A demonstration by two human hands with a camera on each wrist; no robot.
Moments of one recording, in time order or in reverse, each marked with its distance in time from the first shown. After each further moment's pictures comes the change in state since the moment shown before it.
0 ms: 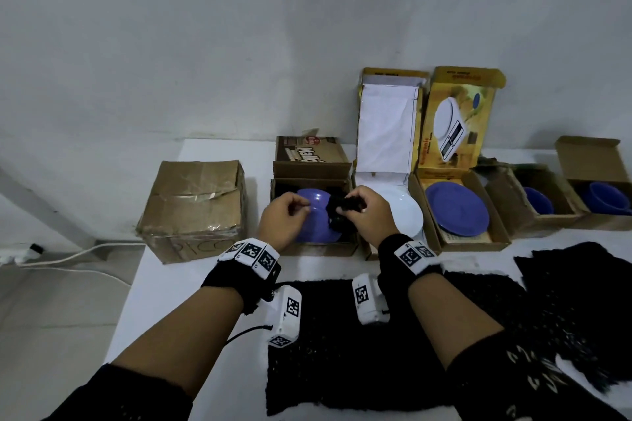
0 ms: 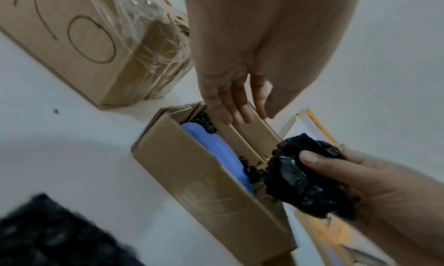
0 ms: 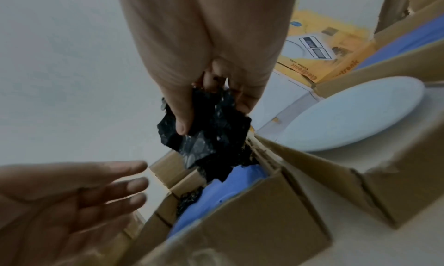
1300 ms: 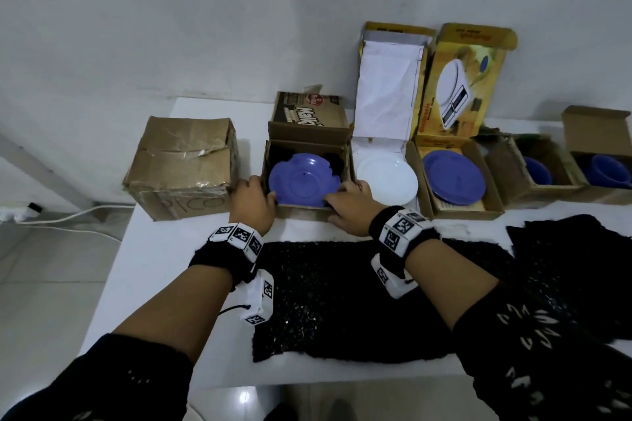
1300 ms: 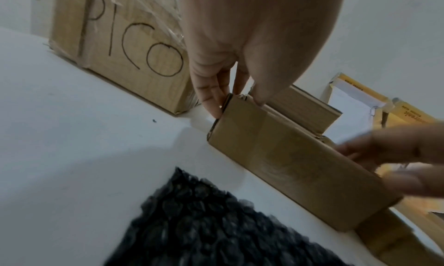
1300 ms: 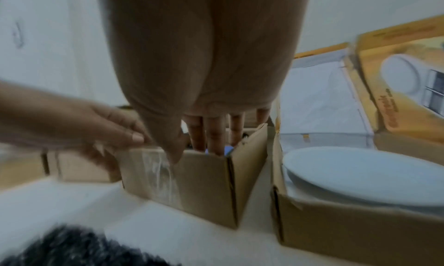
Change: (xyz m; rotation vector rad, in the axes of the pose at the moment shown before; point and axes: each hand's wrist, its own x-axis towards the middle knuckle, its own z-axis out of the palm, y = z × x) left_hand -0.020 -0.050 -0.001 0.583 0.116 -0.087; right_hand -0.019 0.016 0.001 -1.070 -0.688 -0.321
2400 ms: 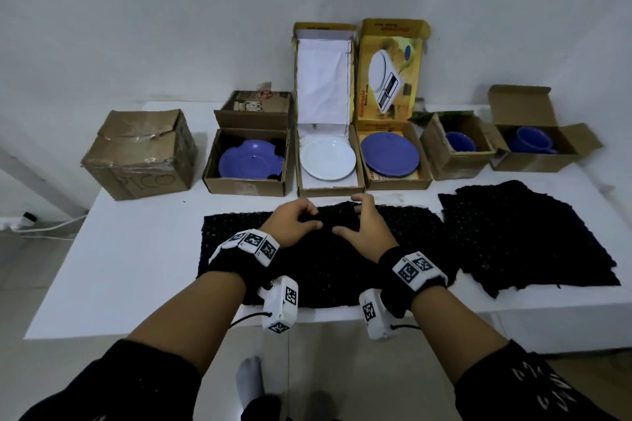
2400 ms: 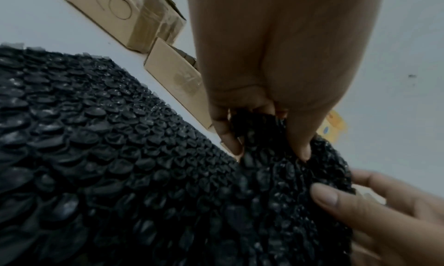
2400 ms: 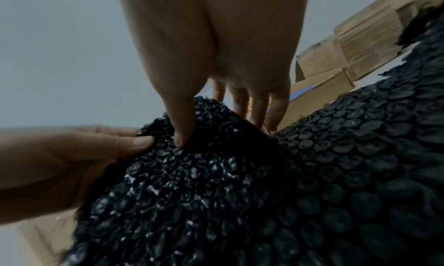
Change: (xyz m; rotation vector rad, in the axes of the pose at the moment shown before) left_hand -0.126 0.126 0.068 -0.373 -0.390 0.259; right_hand -0.175 0.045 0.077 0.970 0.418 0.407
